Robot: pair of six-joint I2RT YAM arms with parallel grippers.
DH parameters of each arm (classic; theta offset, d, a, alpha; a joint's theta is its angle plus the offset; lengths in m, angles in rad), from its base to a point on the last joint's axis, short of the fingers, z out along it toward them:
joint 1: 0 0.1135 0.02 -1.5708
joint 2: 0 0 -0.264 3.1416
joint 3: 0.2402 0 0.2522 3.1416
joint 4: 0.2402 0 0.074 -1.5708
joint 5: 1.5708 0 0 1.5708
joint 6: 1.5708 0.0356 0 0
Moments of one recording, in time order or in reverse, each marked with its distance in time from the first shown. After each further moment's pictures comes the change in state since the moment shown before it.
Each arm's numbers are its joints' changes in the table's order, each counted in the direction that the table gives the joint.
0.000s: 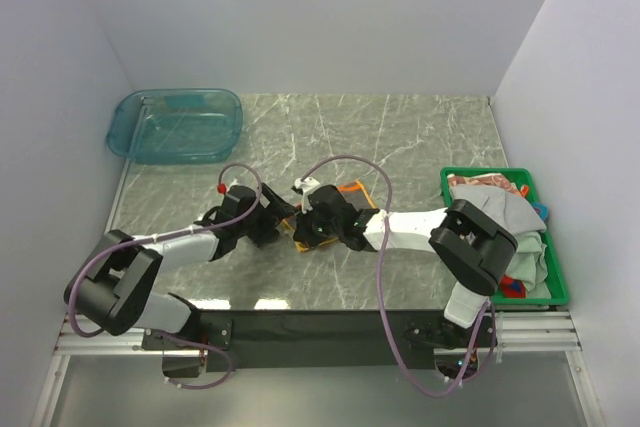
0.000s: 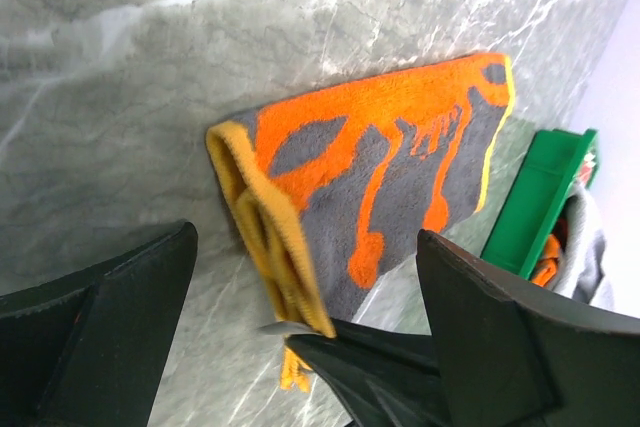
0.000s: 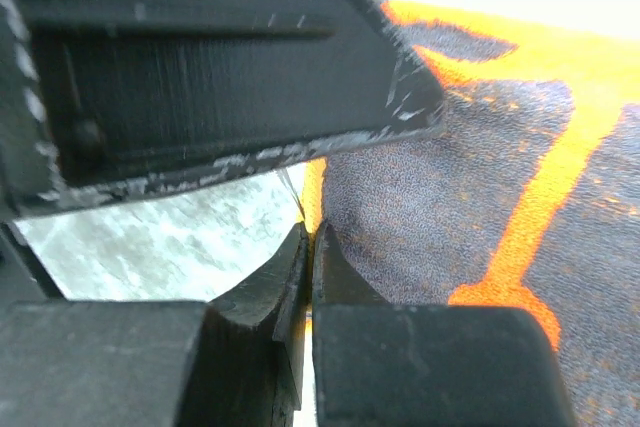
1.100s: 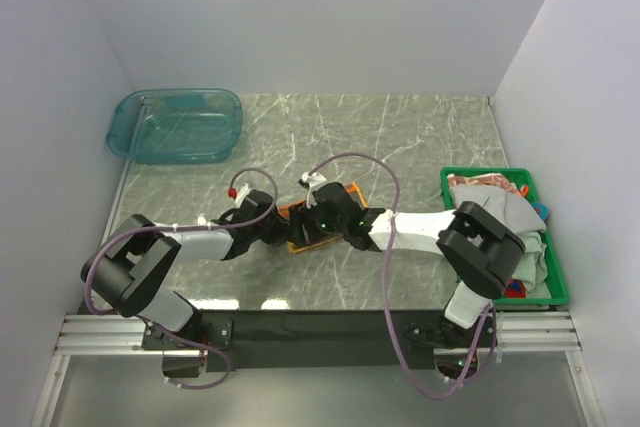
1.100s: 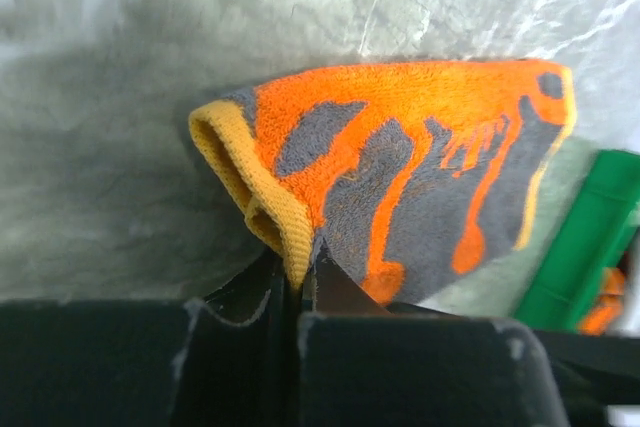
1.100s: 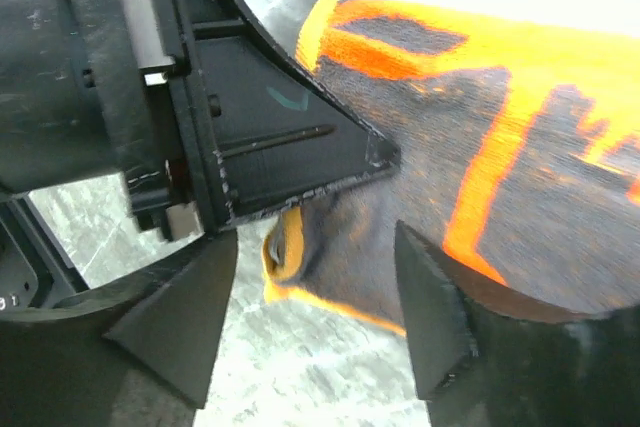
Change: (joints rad) left arm -0.115 0.113 0.017 -0.046 -0.148 -0.074; right arm -0.023 -0.037 -0.028 -0.055 -0.005 0.087
